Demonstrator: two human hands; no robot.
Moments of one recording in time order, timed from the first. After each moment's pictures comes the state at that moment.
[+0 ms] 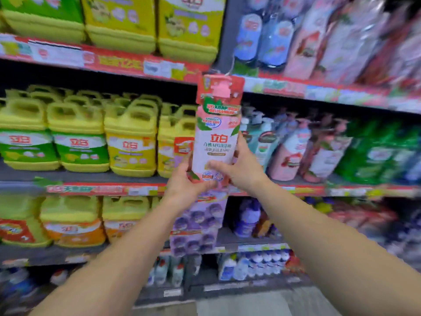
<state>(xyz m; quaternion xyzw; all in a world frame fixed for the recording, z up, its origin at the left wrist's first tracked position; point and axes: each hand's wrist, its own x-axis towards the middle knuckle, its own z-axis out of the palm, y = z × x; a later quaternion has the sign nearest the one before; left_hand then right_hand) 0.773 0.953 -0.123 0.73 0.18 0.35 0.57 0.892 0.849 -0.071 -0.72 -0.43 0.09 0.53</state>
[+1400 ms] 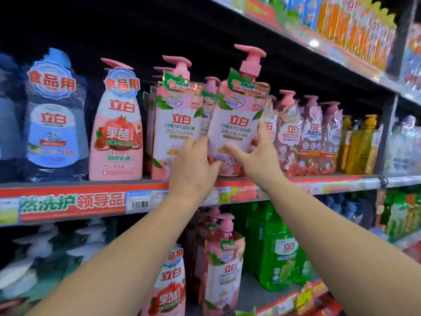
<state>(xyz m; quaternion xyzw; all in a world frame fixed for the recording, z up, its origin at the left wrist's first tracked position) 1.219 0.803 0.114 0.82 0.07 0.52 0.21 1.307 0.678 0.135 -0.67 -0.39 -0.26 0.58</state>
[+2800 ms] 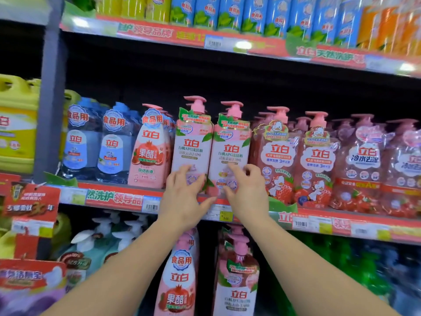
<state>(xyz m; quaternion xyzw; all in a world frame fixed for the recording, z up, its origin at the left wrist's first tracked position) 1.200 0.790 0.079 0.84 0.27 0.48 0.00 1.325 0.683 0.107 -0.75 -0.46 -0.31 0.36</state>
